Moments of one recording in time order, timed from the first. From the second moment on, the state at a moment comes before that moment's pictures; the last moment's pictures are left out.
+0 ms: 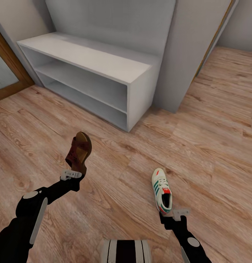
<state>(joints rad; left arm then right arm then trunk) -0.36 0.10 0.16 -1.56 -0.03 0.60 -0.60 -0.22 -0.02 0.03 -1.00 0.00 0.07 0.00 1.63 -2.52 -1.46</state>
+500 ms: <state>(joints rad) -0.36 0.06 0.15 -1.56 -0.03 0.60 -0.60 -0.22 -0.02 0.03 -1.00 0.00 0.07 0.00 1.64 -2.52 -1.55</state>
